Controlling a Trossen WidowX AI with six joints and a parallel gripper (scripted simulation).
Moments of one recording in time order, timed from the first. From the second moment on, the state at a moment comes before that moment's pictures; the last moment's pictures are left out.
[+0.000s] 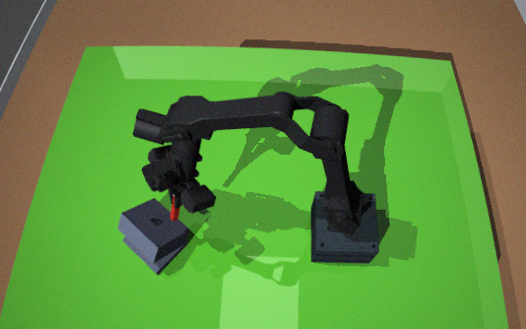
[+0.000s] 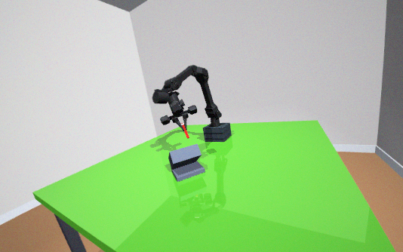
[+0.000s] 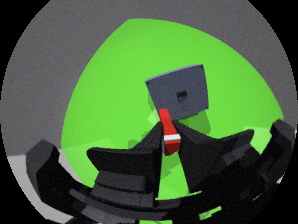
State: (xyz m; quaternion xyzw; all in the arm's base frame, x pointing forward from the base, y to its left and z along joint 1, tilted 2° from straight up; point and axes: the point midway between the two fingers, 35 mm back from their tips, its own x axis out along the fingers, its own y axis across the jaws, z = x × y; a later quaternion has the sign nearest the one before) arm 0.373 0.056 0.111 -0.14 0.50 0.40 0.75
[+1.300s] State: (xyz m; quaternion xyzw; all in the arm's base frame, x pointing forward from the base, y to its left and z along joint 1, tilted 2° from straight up) arm 0.399 0.026 0.109 -0.21 0.41 0.45 0.77
